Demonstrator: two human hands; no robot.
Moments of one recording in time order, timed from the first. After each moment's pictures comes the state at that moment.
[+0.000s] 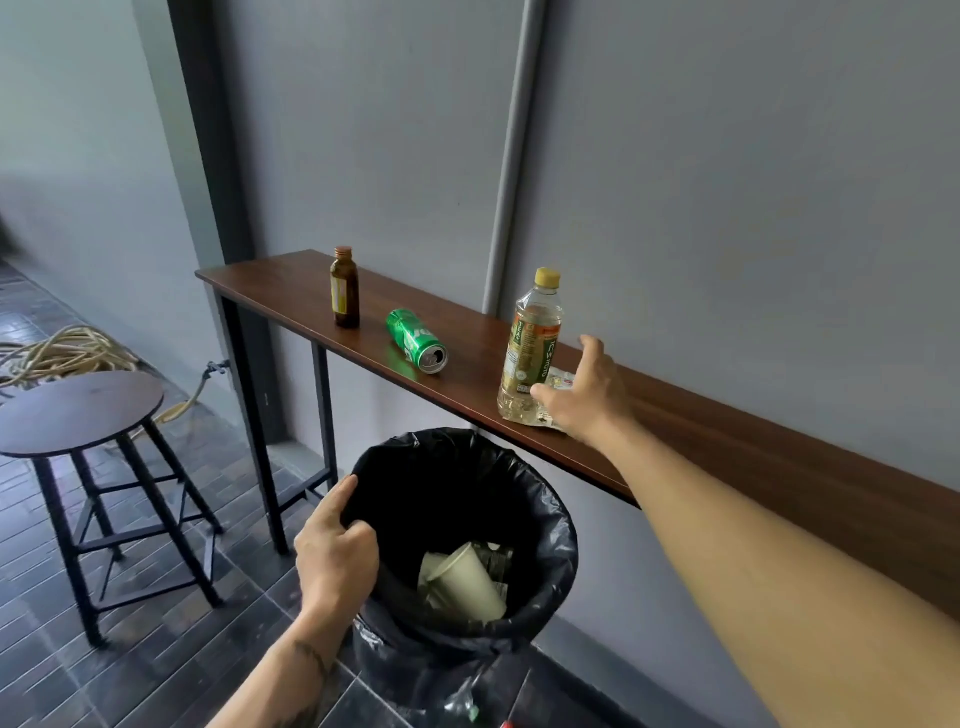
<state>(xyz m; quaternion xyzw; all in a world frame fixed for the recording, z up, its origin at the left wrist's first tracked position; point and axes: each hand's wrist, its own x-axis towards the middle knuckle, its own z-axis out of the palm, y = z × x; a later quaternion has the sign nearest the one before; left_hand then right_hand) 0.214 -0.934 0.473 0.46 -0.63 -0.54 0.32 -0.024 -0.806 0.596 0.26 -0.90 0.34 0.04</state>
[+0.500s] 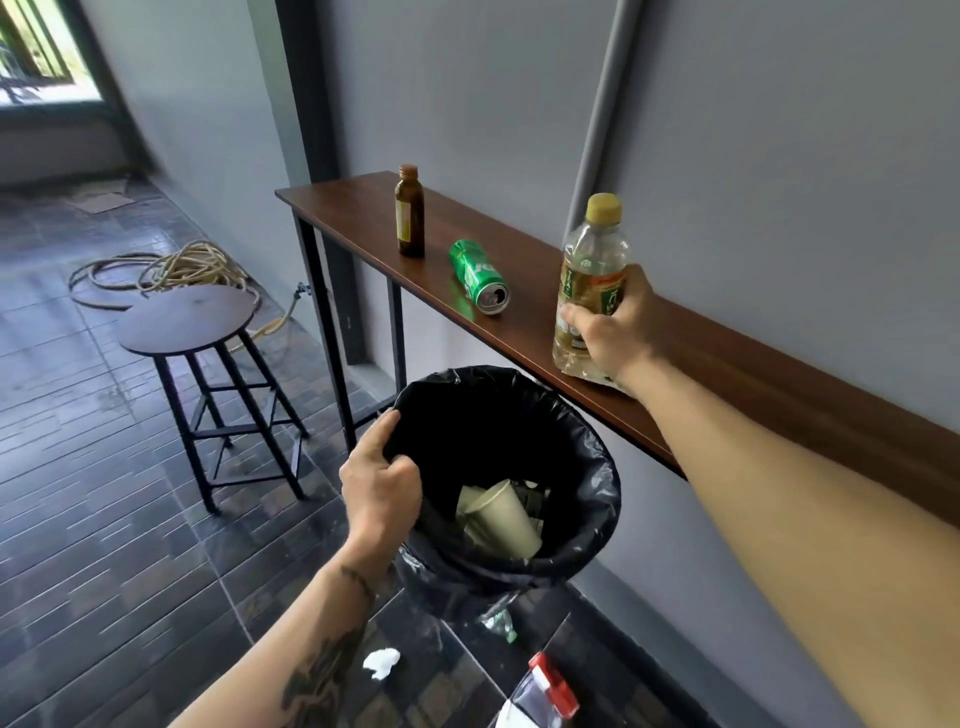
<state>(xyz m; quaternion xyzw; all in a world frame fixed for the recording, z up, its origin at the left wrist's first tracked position) 0.190 -0.927 0.472 0.50 -0.61 -0.51 0.35 -0.057 -0.860 0.580 0.31 -0.78 0.55 -0.02</state>
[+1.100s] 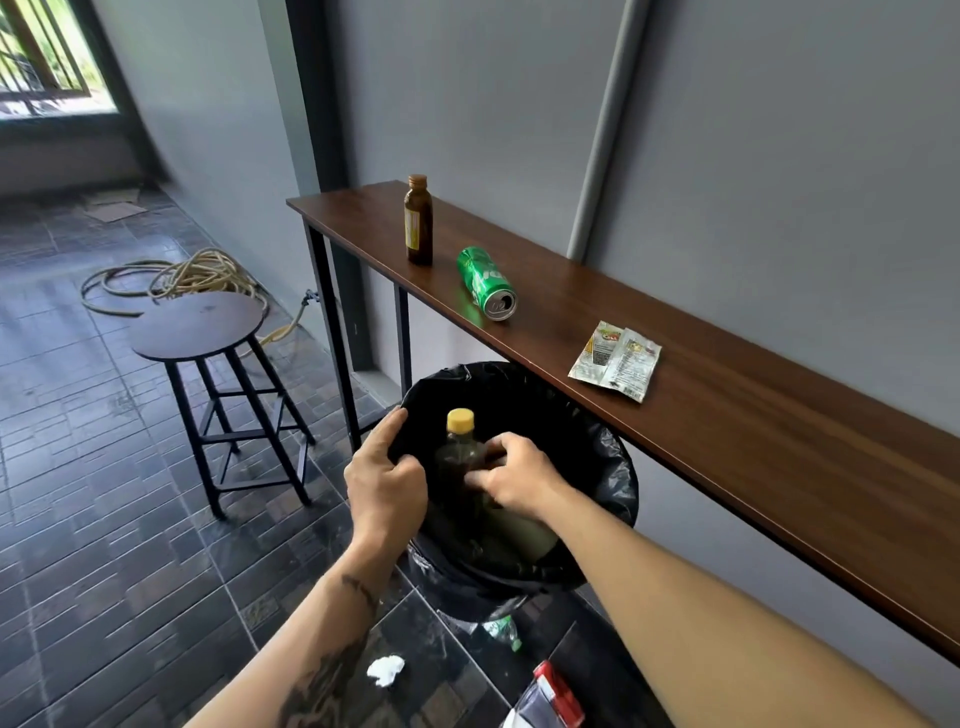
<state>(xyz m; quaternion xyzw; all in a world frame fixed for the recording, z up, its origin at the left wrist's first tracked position) 0.195 -0.927 0.478 0.48 -0.60 -0.52 0.38 0.050 -0.858 0.469 0.32 -0.83 0.33 -0.32</state>
